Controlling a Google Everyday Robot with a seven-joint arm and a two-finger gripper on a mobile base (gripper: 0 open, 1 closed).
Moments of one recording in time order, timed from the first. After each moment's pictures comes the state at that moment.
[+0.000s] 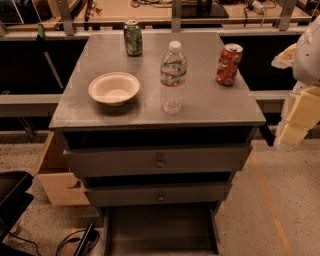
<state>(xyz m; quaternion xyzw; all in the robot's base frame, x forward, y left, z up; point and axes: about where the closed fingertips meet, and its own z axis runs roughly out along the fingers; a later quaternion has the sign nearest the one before) 0.438 -0.217 0.977 -0.60 0.78 -0.03 0.16</state>
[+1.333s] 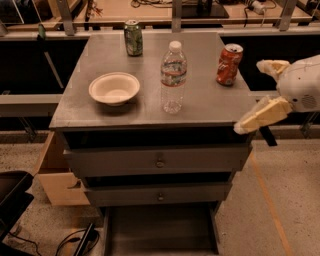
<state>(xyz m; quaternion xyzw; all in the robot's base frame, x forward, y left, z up) 0.522 -0.198 0.932 -0.51 0.73 0.12 0.44</state>
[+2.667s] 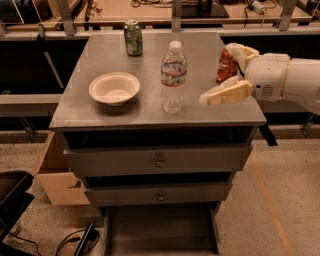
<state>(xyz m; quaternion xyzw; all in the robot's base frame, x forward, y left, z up) 0.579 -0.133 0.963 -0.44 0.63 0.25 0.59</state>
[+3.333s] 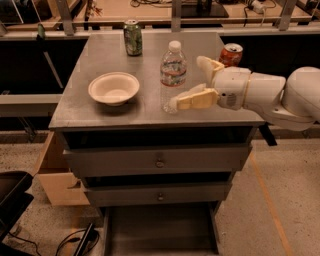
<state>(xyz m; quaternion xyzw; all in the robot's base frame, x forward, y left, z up) 0.588 -0.064 0.938 -0.41 0.61 0.34 0.59</state>
